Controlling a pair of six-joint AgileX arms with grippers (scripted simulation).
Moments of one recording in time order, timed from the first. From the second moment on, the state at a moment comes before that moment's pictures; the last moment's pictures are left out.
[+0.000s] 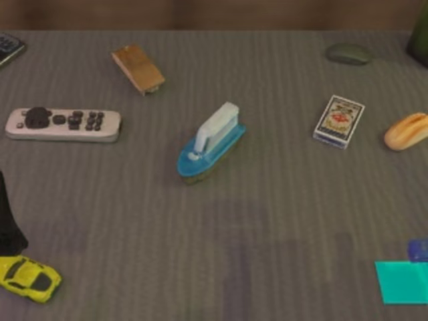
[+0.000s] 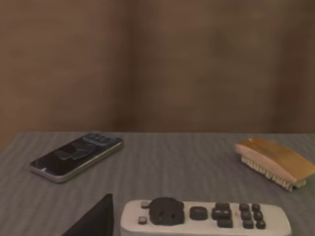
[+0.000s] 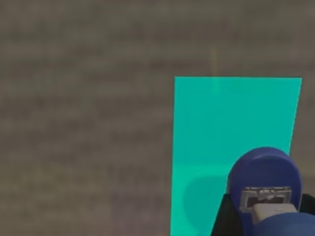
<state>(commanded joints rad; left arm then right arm) 0.00 0.00 0.00 0.00 0.00 0.00 0.08 1.47 0.87 -0.98 0.00 1.64</state>
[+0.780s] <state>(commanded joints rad) 0.00 0.00 0.00 0.00 0.00 0.00 0.12 1.56 0.72 -0.73 0.00 1.69</state>
